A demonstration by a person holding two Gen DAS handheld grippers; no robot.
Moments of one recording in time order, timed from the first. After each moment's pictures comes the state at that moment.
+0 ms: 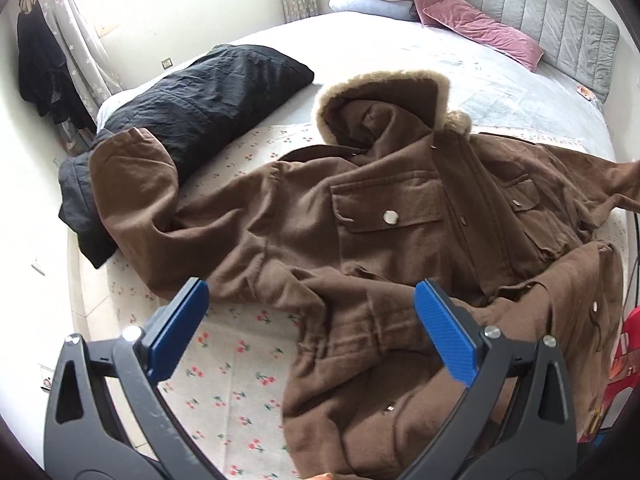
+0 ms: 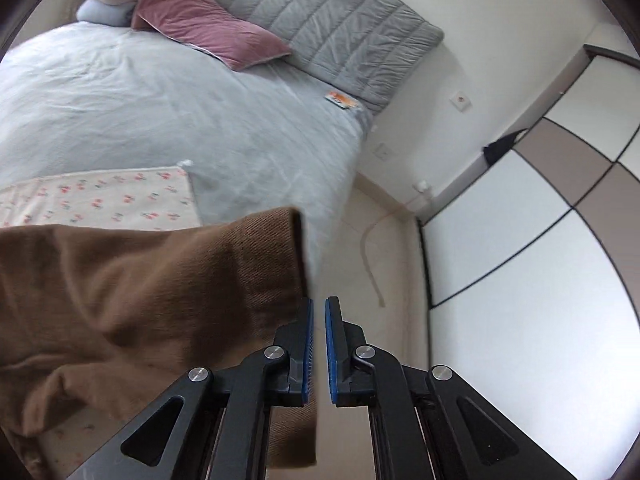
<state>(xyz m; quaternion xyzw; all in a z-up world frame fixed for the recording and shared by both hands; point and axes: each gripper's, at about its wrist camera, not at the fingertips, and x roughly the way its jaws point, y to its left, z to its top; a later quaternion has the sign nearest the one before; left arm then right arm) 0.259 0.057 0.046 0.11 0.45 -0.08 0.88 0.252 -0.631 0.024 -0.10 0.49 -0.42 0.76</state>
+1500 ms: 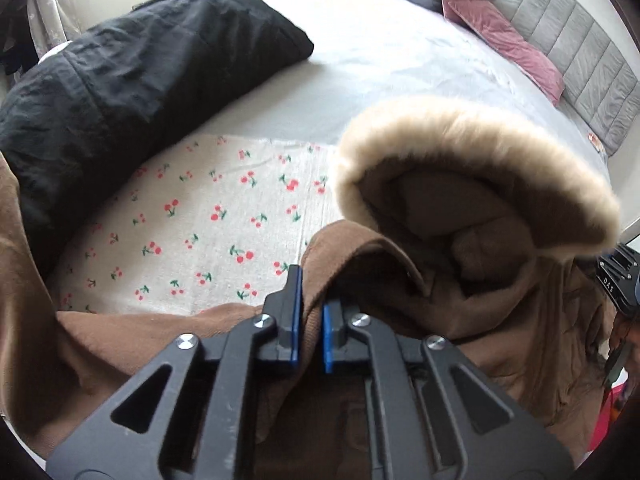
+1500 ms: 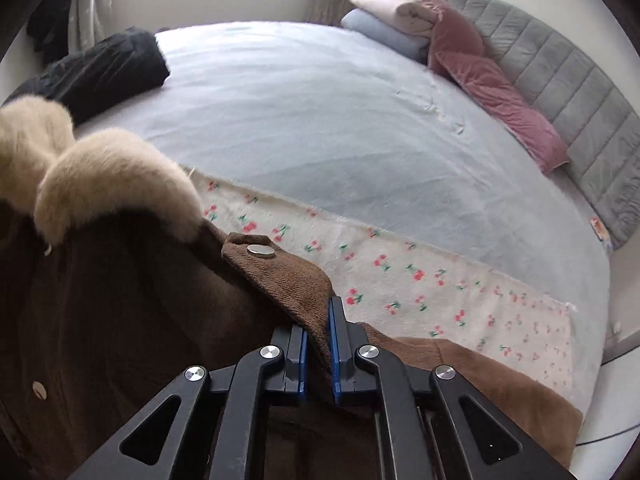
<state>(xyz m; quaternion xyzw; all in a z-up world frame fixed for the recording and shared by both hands) 0.435 0.012 -0.031 0.00 0.51 -0.13 0.85 0.415 -0.285 -0.035 -0.10 0.47 0.01 0.88</state>
